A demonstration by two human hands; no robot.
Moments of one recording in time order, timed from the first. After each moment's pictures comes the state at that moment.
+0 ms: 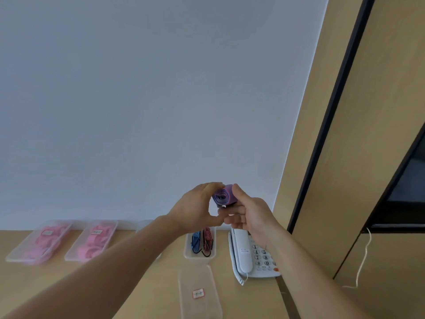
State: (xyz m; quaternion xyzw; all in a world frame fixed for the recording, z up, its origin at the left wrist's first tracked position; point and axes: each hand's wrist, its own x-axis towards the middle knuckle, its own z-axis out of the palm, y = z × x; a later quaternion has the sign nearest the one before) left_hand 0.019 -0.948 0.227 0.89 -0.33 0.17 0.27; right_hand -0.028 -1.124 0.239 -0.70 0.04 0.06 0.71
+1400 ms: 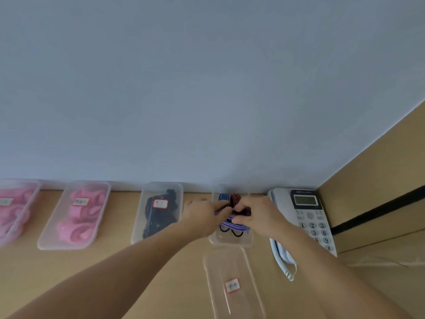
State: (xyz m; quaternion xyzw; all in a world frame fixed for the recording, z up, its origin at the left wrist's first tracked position) left_hand 0.153 -0.897 0.030 0.93 -0.17 -0.20 0.25; right_hand 0.135 -1.090 0.037 -0.93 -0.02 0.15 0.33
